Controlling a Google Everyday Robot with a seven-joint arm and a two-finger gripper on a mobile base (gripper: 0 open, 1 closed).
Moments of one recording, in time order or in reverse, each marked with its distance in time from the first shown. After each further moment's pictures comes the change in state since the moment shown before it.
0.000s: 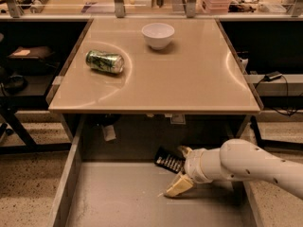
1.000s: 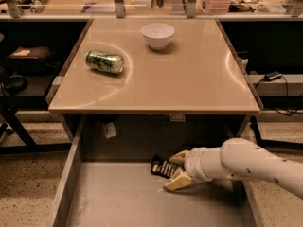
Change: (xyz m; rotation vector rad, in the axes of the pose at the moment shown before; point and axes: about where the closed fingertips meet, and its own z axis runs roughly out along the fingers) arm 0.000 0.000 0.000 0.000 0.000 0.000
